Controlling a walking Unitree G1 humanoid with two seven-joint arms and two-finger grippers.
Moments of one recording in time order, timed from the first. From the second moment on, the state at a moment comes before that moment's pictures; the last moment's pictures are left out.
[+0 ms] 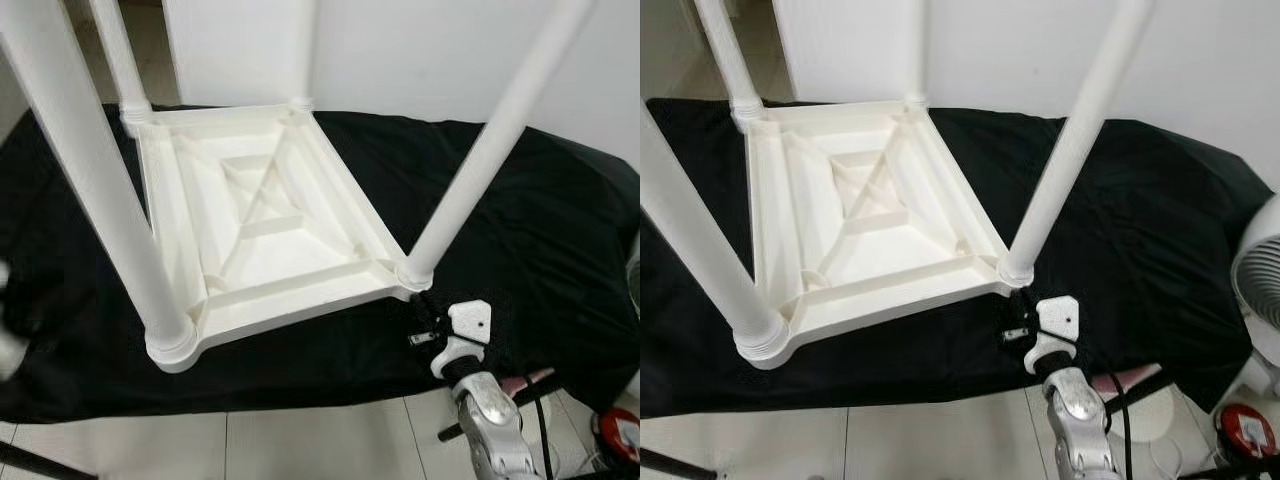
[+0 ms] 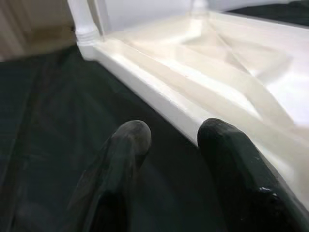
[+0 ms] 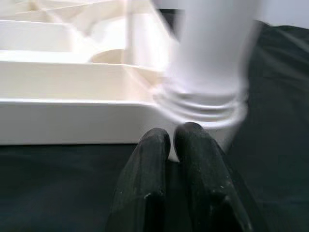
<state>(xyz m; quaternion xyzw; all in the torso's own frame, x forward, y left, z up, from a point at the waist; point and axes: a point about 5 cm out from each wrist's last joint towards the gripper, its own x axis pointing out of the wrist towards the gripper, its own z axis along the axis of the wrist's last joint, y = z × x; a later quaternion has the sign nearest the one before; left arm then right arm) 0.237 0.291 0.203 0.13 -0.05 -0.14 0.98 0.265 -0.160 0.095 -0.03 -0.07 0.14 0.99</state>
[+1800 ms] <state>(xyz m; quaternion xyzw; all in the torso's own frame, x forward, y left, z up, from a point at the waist) 0.241 0.132 0.180 0.00 -0.08 -0.41 0.91 0.327 -0.239 0.149 -0.05 -0.12 0.03 0.99</state>
